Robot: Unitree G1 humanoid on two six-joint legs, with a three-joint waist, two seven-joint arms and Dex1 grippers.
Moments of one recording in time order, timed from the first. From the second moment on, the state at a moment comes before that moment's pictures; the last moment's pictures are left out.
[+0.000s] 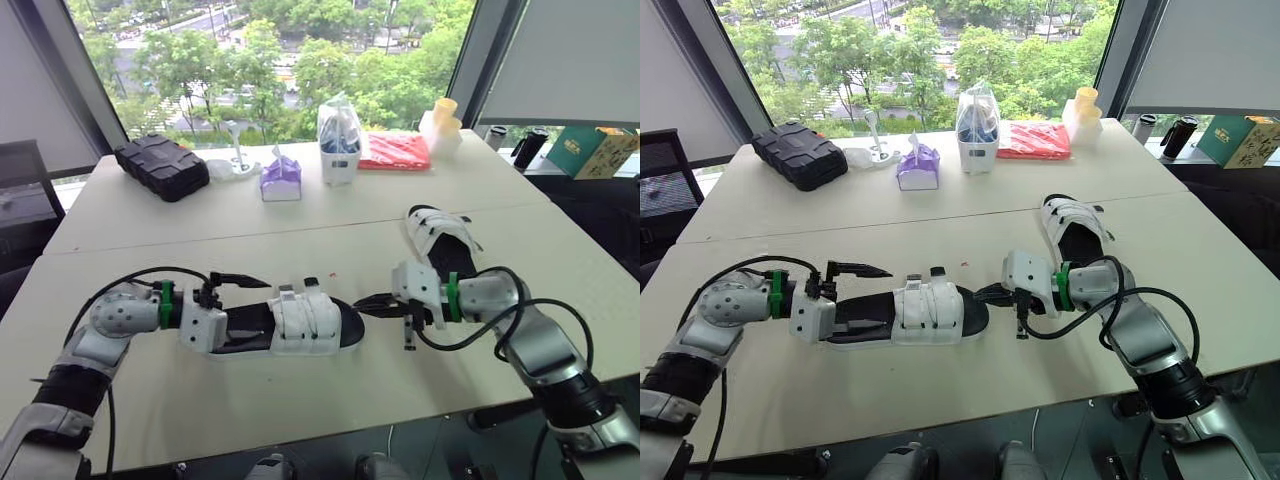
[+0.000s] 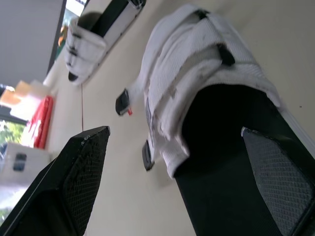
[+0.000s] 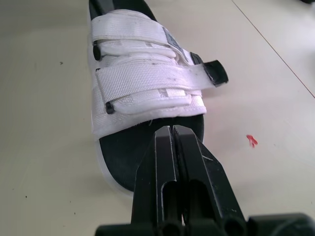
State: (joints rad) left arm -0.49 0.77 -0.17 0.37 -0.07 -0.92 -1.14; right arm -0.46 -0.69 0.18 -0.22 0.14 0.32 1.11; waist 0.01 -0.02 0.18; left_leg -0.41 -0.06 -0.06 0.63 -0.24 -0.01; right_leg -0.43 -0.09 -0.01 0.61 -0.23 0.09
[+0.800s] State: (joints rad) left arm -0.80 0.50 -0.25 0.75 0.52 -1.01 -0.48; right arm -0.40 -0.72 0.16 -0.31 0.15 0.39 0.99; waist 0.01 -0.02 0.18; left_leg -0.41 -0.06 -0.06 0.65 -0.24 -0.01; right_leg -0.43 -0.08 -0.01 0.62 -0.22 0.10
